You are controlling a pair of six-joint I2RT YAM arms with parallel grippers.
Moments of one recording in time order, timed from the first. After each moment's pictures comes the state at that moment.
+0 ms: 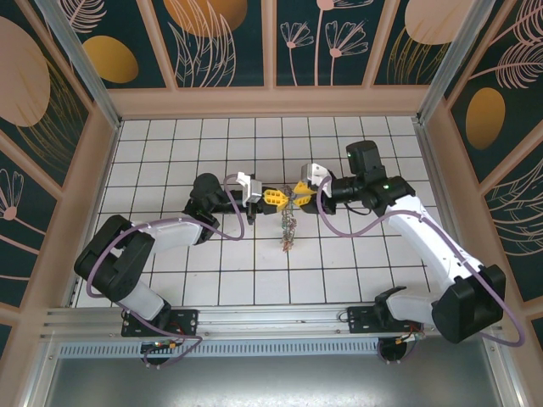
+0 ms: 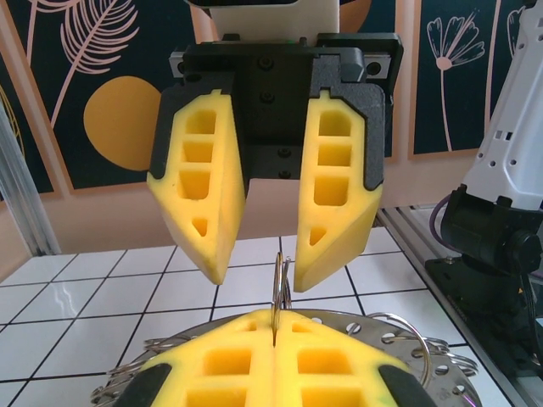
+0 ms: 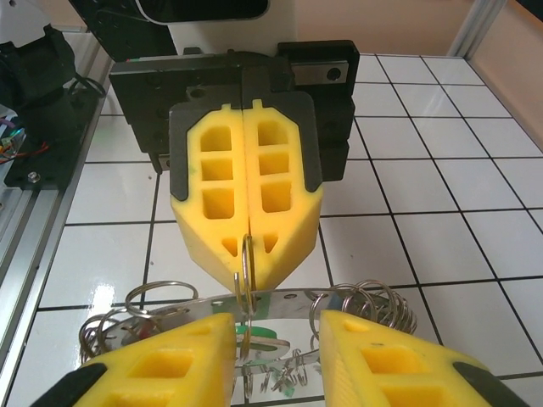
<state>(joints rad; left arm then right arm) -0.60 1.59 0.70 1.03 1.00 -0.02 0.43 1.23 1.06 -0.56 -0.88 -0.76</state>
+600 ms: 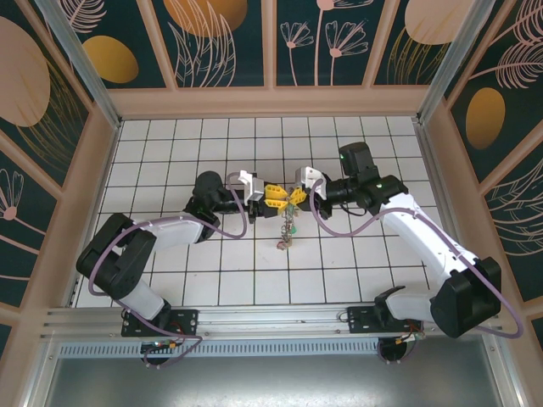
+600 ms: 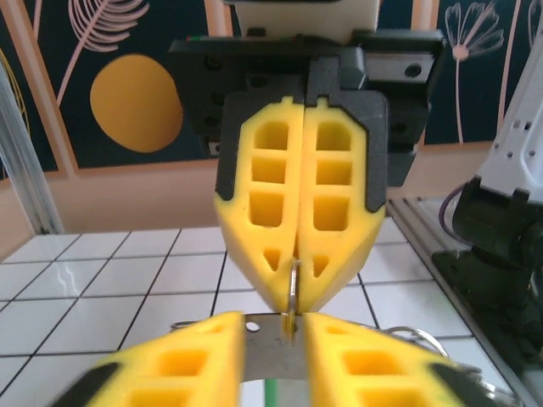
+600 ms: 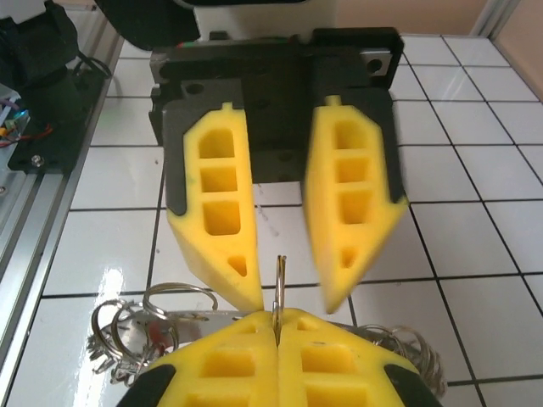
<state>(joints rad) -0.60 1.60 0.72 0.93 0.98 0.03 0.47 1.27 1.06 -0.57 -0.84 -0.78</state>
